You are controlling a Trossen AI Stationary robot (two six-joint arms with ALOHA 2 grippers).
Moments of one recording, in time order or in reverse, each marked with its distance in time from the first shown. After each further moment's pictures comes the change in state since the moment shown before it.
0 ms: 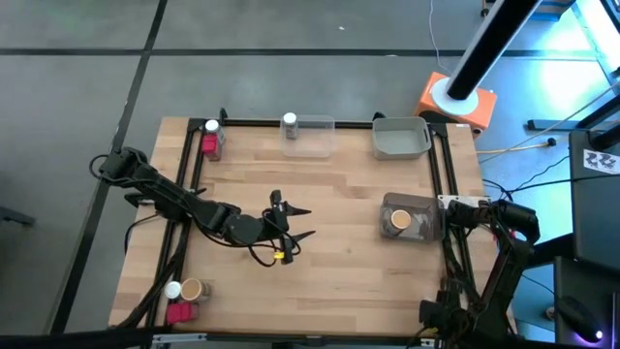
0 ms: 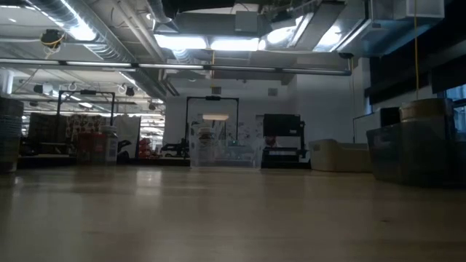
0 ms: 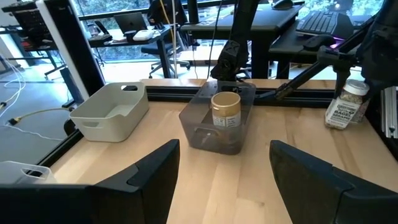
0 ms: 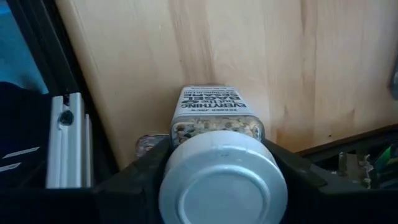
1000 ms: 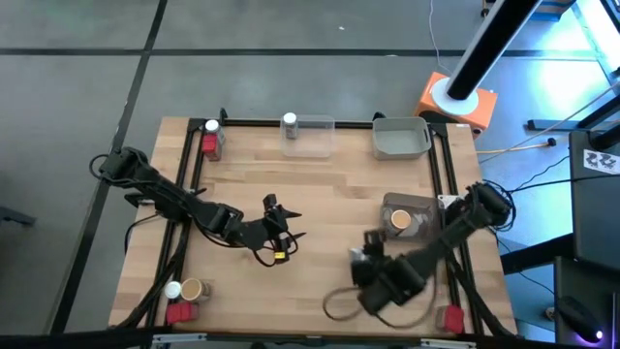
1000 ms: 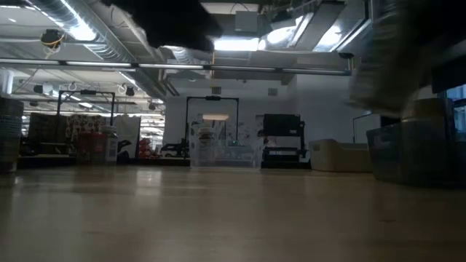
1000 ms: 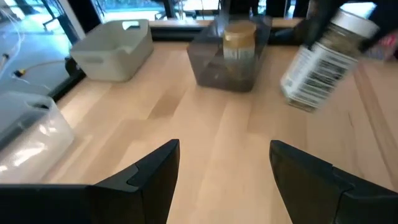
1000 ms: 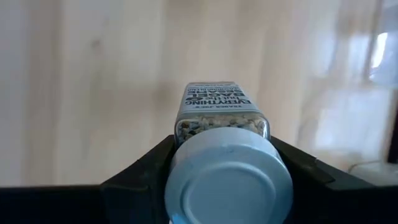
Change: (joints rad) left arm -0.005 0.000 -0.063 -0.206 0.000 -0.180; right arm -0.559 -0.005 0.220 -0.047 0.429 -0.929
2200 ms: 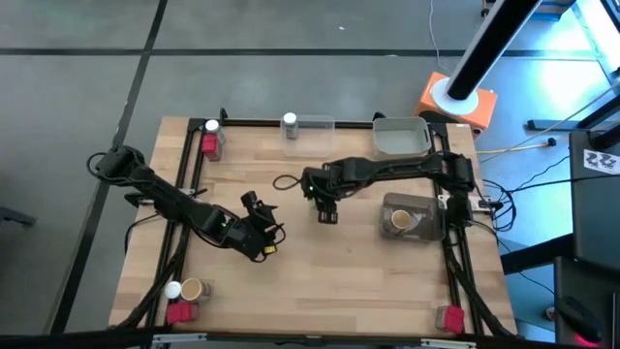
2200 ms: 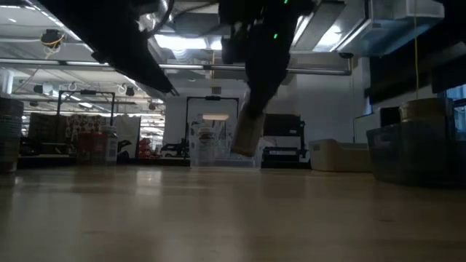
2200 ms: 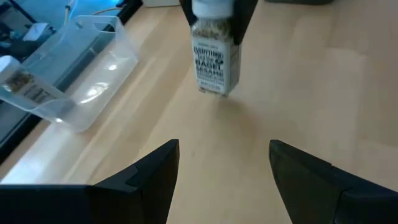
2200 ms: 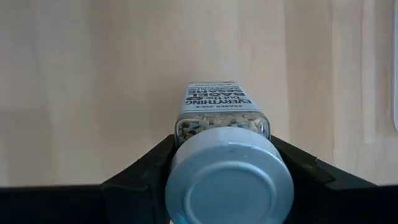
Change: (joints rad) left arm -0.026 -0.043 -0.041 -0.421 -0.145 -0.249; right arm -0.697 0.106 -0.001 0.395 -0.396 -0.457
